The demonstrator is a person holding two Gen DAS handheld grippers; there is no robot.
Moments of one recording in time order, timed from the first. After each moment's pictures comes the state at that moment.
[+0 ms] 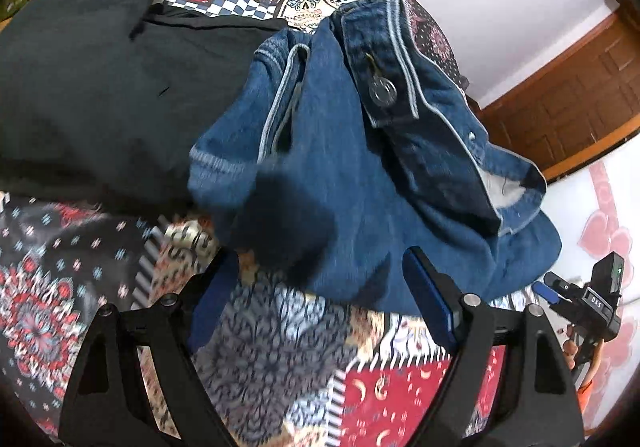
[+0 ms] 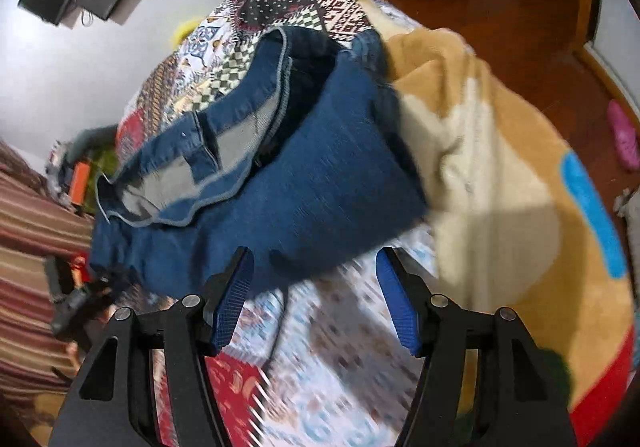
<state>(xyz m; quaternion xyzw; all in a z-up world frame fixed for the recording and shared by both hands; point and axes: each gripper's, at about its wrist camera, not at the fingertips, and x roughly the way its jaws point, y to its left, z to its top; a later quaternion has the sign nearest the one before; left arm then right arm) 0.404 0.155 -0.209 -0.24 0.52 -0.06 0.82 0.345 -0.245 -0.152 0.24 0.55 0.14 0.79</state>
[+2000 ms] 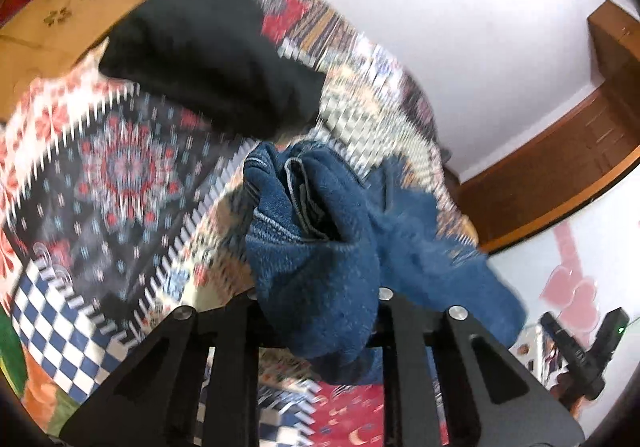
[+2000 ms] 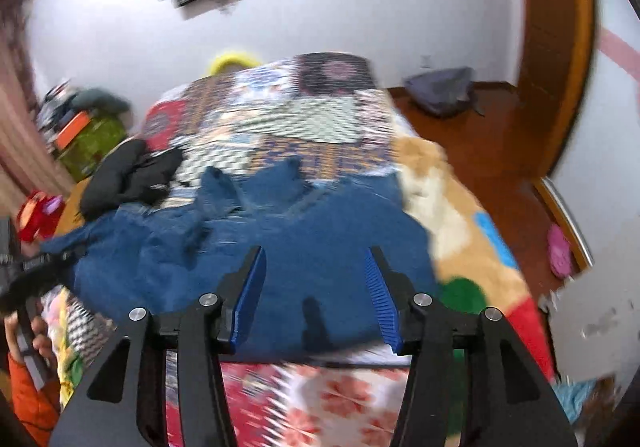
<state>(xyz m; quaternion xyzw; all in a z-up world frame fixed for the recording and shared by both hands) 0.245 0.185 -0.158 -0.34 0.39 -0.01 0.86 0.200 -0.195 -0.049 0.04 0.41 0.13 0.90</state>
